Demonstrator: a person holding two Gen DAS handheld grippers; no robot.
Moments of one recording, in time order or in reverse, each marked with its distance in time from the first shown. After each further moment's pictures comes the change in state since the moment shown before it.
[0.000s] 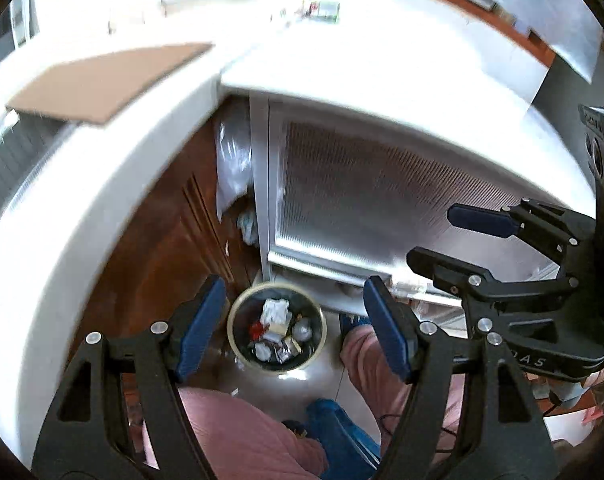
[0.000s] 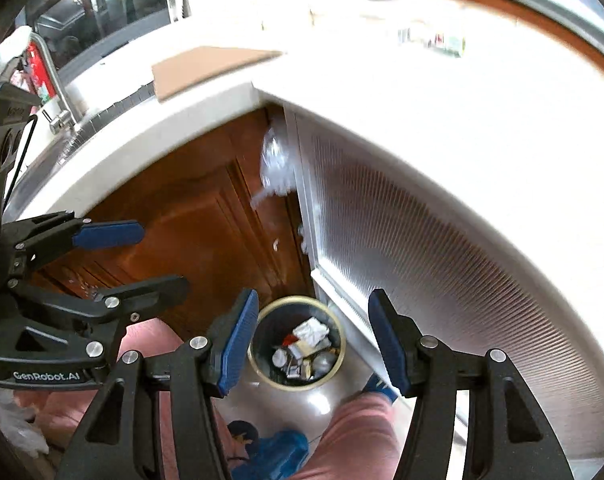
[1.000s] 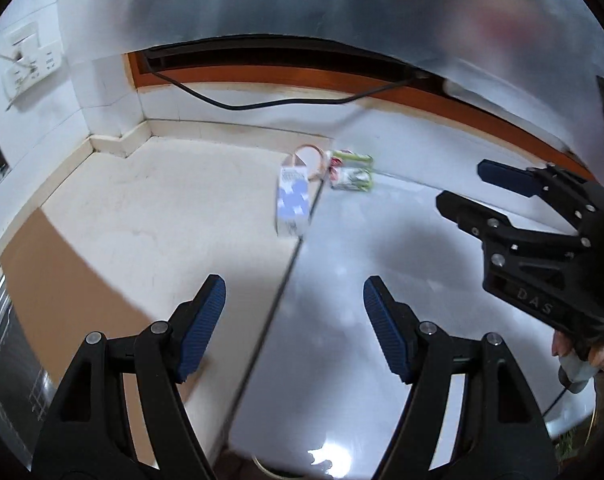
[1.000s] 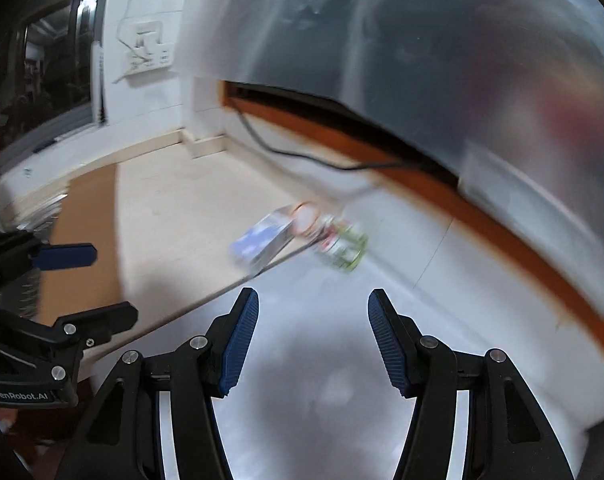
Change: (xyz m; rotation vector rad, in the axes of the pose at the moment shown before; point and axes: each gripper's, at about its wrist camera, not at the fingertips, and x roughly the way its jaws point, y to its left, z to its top) left arm 0.063 0.004 0.338 0.005 -0.119 0.097; right arm -0.015 -0.180 0.315 -0.083 -0.229 -0.199
